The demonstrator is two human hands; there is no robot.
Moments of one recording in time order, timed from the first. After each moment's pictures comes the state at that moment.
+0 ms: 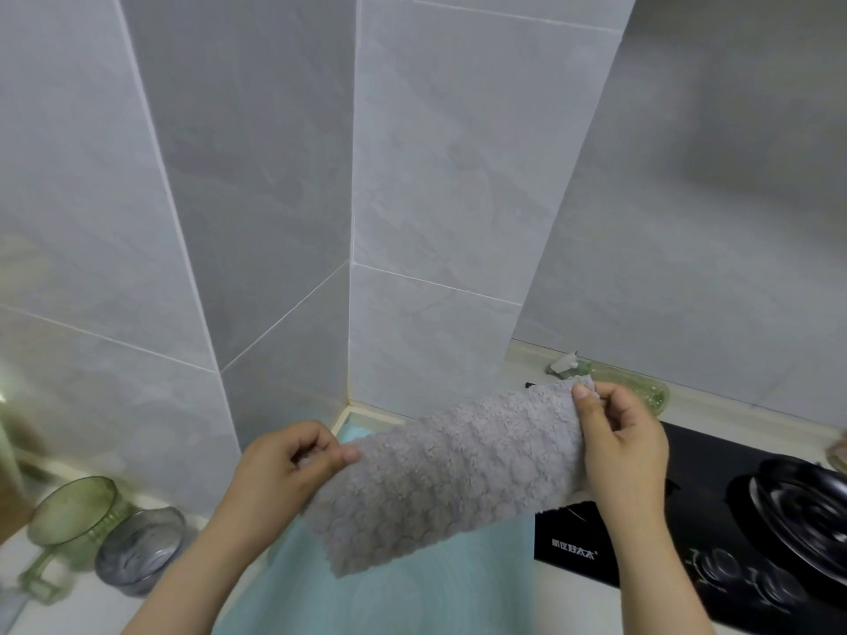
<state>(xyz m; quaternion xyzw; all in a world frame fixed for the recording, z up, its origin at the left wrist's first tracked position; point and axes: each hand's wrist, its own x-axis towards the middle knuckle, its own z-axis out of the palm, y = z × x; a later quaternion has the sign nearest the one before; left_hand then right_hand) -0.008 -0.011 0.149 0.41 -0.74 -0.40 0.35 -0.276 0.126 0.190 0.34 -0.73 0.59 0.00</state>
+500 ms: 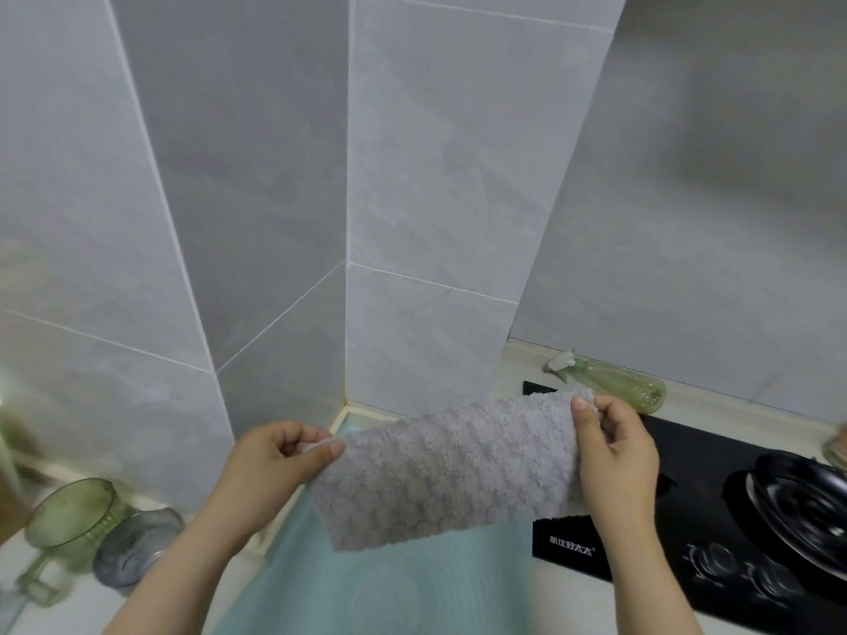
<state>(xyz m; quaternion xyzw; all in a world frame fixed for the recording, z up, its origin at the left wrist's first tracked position) -0.008 -0.020 0.148 0.45 -0.64 -0.52 0.34 -0.279 0.130 0.173 0.32 -0.73 0.61 -0.02</state>
